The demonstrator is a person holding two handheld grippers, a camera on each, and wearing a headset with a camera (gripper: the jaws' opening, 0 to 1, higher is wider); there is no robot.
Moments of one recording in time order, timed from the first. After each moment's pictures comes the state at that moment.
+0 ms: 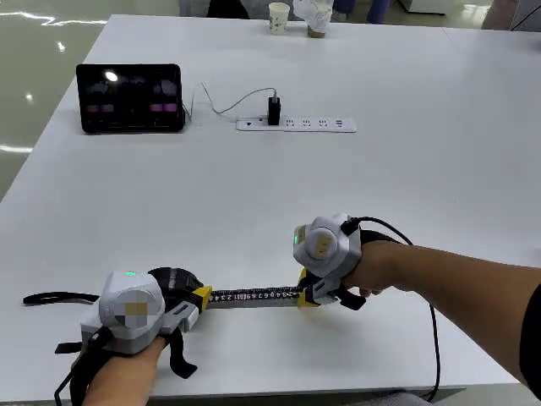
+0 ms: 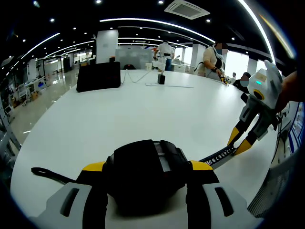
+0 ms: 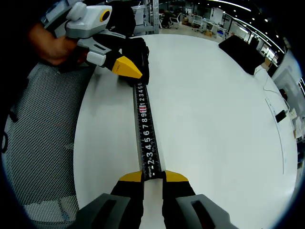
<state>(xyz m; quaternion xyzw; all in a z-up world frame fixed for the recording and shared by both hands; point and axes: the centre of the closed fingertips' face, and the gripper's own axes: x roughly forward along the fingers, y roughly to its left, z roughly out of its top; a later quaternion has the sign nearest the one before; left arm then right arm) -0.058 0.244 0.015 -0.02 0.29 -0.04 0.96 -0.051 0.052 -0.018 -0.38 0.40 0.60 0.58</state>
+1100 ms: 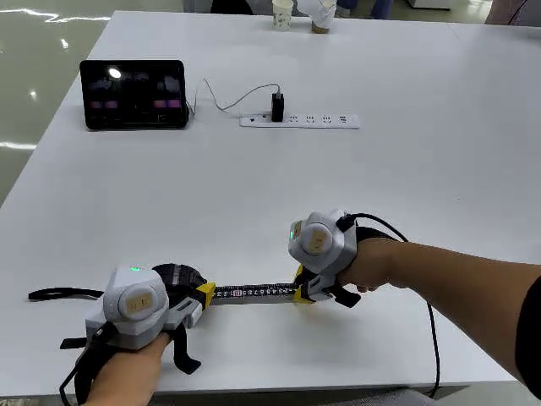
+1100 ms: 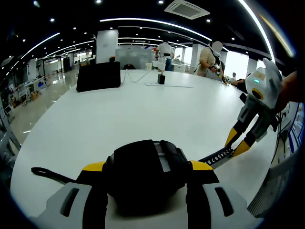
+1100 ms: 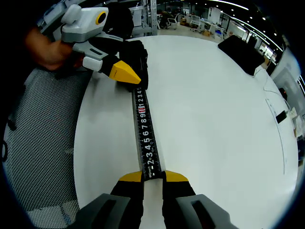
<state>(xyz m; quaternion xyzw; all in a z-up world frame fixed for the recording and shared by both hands) -0.057 0.244 0.014 -0.02 0.29 -0.04 0.96 -0.052 0.062 -0.018 -0.37 0.40 0.60 0.58</state>
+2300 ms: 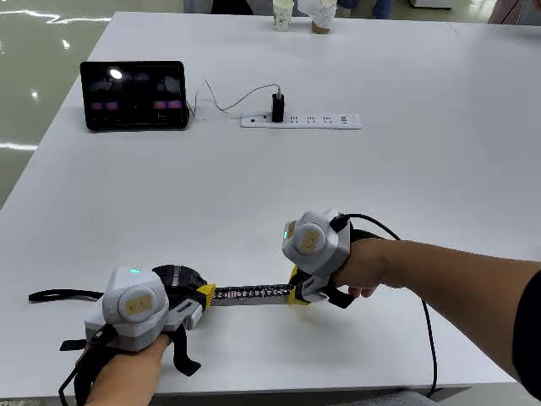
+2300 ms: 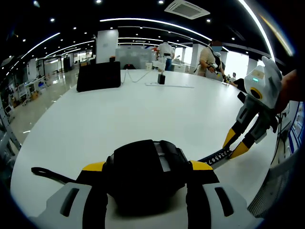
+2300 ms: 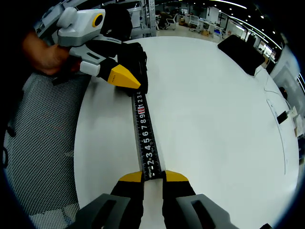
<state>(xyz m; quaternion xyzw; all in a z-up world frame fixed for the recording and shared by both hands) -0.057 0.245 0.014 -0.02 0.29 -0.04 0.96 -0.053 0.072 -0.019 -0.37 0.40 0.60 0.58</state>
